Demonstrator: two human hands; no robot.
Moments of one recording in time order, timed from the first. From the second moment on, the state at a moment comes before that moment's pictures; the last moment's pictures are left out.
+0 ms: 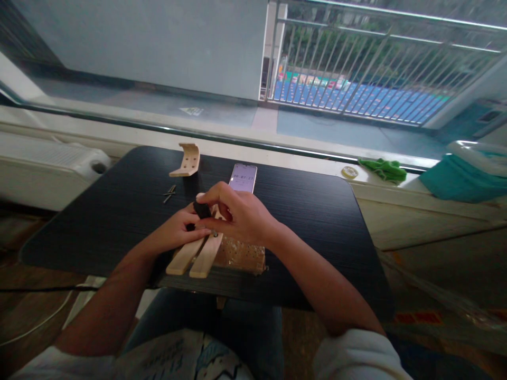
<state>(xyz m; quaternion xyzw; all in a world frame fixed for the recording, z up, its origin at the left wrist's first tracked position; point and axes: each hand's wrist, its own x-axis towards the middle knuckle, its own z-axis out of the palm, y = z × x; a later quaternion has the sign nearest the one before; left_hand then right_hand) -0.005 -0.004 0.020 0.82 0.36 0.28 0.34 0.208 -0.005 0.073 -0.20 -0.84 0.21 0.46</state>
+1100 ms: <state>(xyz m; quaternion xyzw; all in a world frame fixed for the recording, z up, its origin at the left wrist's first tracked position) -0.004 -0.005 0.022 0.82 0.37 0.26 0.35 0.211 -0.005 0.086 -0.15 -0.86 0.28 0.39</state>
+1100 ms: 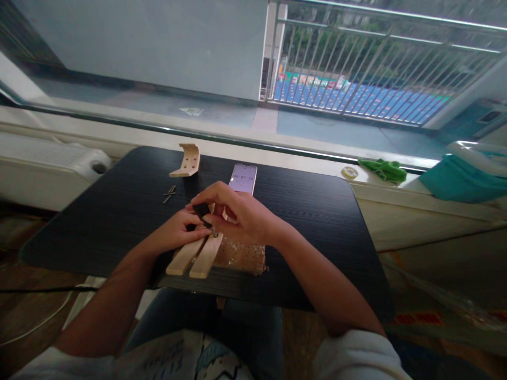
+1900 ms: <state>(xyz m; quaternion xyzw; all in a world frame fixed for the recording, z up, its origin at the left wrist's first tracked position) -0.009 -0.009 0.024 0.86 0.31 0.28 0.29 0.213 -0.003 0.092 -0.16 -0.87 0.24 0.40</state>
